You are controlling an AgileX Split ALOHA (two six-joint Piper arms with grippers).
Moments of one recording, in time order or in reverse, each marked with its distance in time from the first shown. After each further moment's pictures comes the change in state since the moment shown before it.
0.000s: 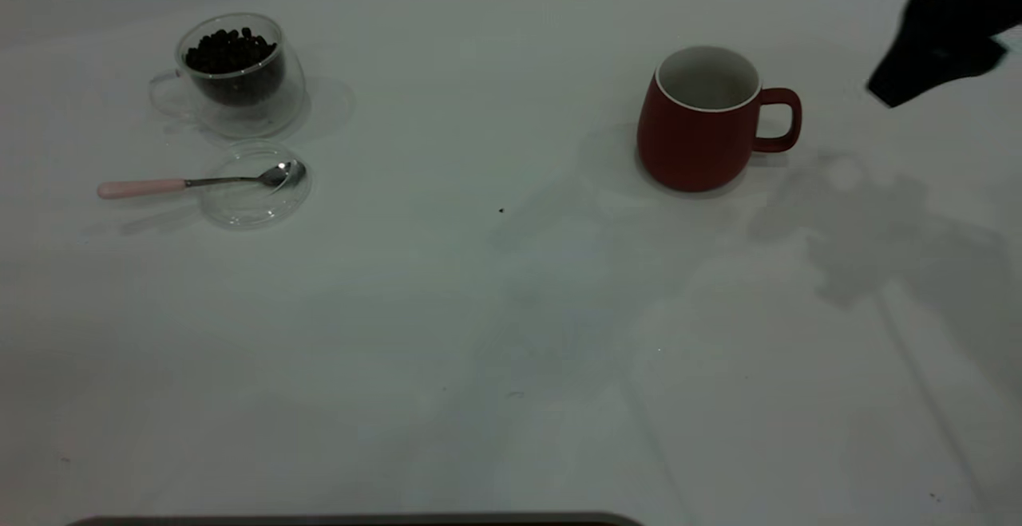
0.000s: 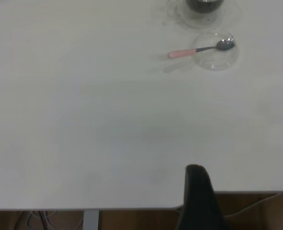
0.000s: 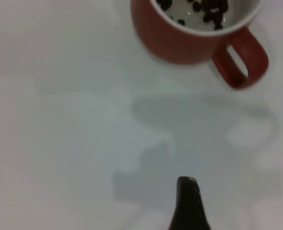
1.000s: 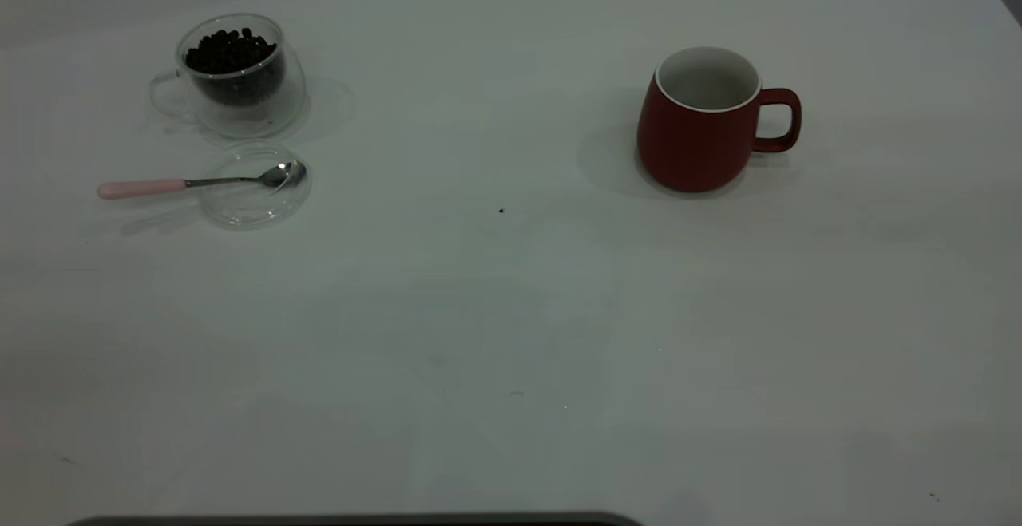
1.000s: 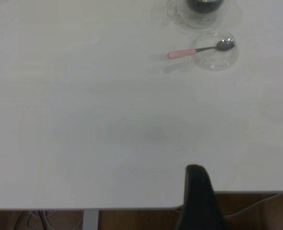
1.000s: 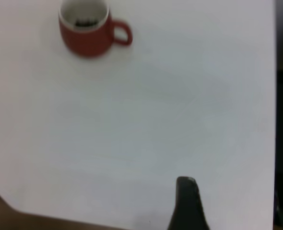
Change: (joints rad) left arm 0.000 0.000 0.000 0.000 0.000 -0.001; right arm -0.094 -1.340 0.386 -0.360 0.554 0.955
